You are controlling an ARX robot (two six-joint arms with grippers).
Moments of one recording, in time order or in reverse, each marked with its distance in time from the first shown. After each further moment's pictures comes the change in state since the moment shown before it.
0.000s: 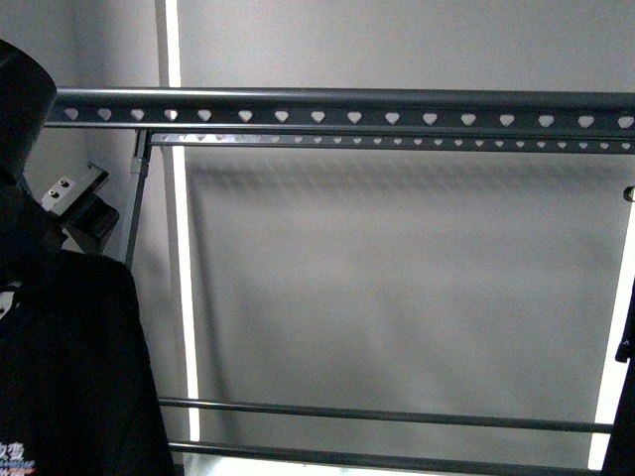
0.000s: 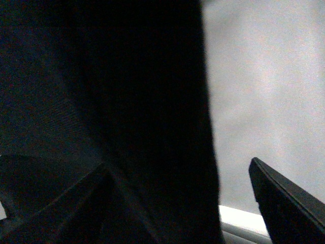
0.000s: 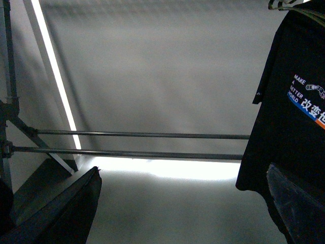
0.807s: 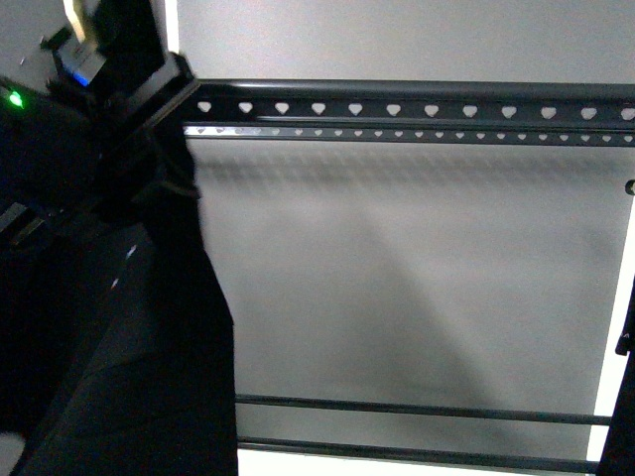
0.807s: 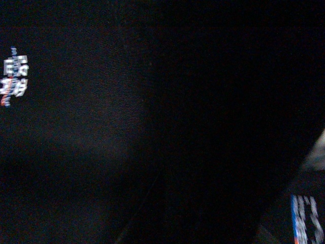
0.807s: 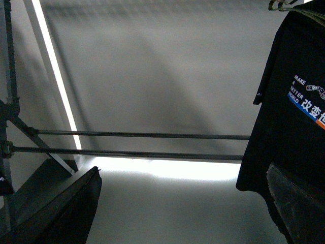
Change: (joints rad) left arm -0.133 -0.283 -0.257 0.286 0.441 0.584; right arm 0.000 0.000 0.000 0.000 0.000 0.000
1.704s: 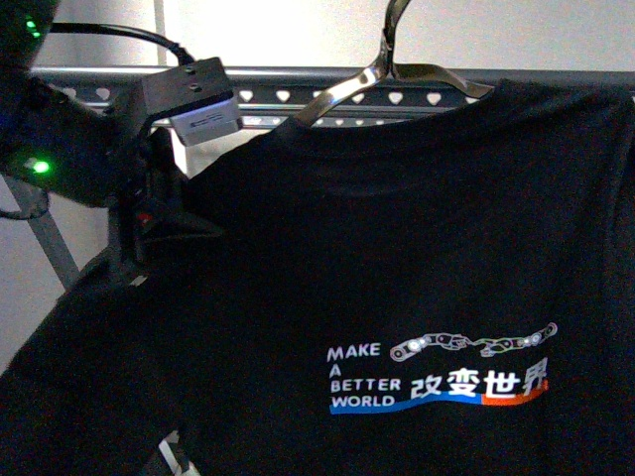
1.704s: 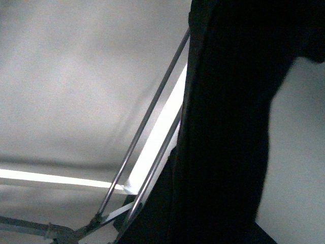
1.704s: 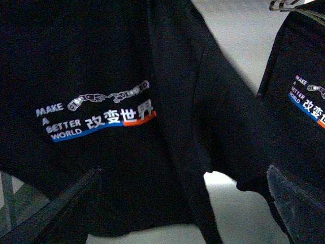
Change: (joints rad) left arm 0.053 0.195 0.300 -0.363 0.280 1.603; right arm 0.000 0.000 0.000 0.000 0.000 0.000
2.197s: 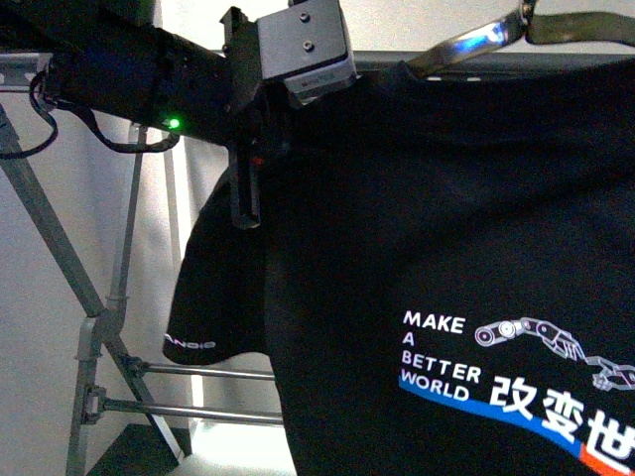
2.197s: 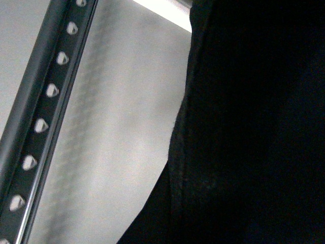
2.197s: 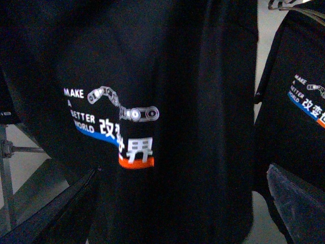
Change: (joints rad) left arm -0.121 0.137 0.134 0.278 0.067 0.243; right arm 0.000 0.000 0.000 0.000 0.000 0.000
